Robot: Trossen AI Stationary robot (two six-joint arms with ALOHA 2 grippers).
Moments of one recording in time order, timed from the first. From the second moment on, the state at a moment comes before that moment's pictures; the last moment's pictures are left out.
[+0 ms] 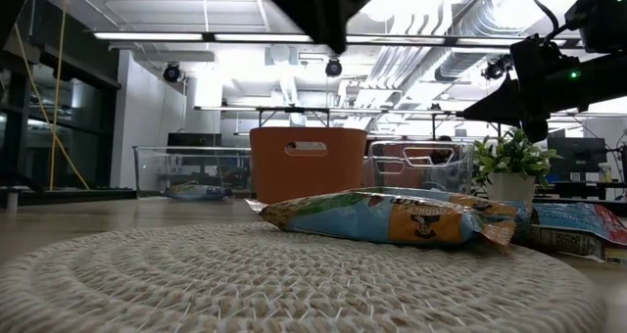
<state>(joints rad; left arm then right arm) -0.24 1.99 1.86 -1.02 0.09 0.38 -0.27 0.36 0.01 0.22 0.28 0.36</state>
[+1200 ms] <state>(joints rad) -0.38 2.00 1.62 -0.63 0.17 0.39 -0.27 0.37 0.01 0.22 0.28 0.36</state>
